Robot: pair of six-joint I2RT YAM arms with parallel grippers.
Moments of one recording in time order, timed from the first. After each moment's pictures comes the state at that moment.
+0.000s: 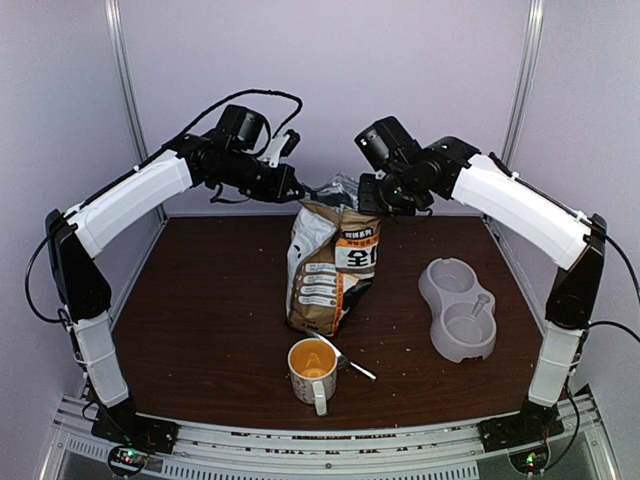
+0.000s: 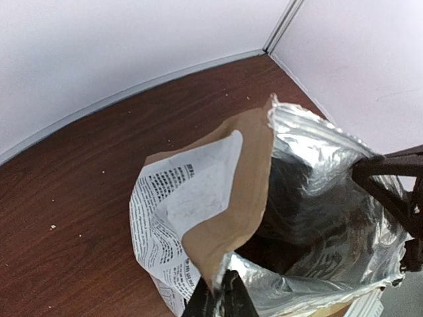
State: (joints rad) left arm -0.64 1.89 2.00 -0.76 0.22 -0.20; right arm 0.81 1.87 2.04 -0.98 0.47 0.68
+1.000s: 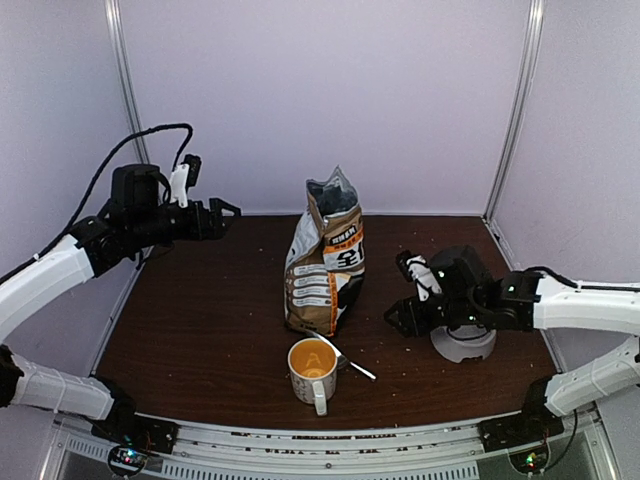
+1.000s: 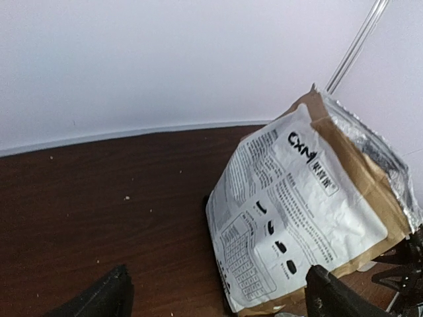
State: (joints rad) left arm -0.52 1.17 1.09 -0.26 0.09 -0.29; right arm 0.89 1.17 0.81 -0.33 0.11 0.39
